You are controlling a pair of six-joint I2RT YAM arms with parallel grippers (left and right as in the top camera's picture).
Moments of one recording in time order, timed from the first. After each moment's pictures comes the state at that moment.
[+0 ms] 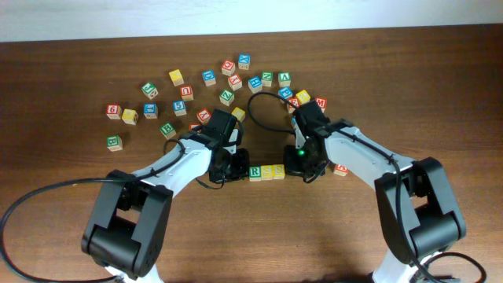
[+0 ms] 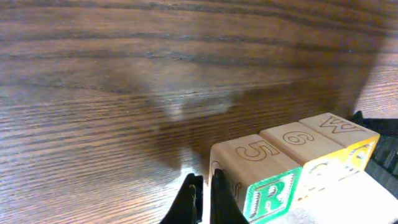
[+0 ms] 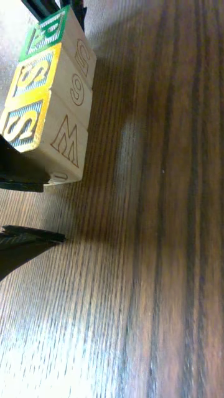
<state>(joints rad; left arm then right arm) -0.43 1.88 1.09 -0.55 0.37 -0.51 0.36 1.87 1.11 -0.67 -0.32 0.45</state>
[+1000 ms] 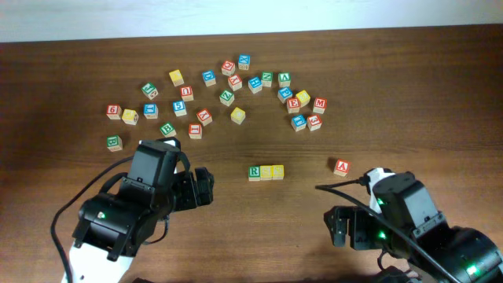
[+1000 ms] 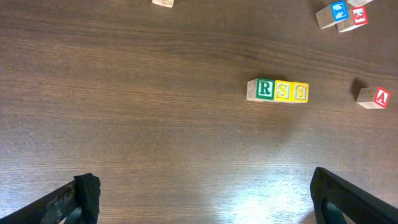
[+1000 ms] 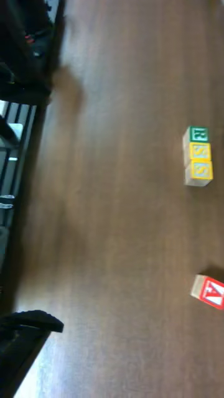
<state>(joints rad) -0.38 1.03 1.09 -1.12 -0.01 -0.51 0.49 0.79 1.07 -1.35 -0.07 0.52</state>
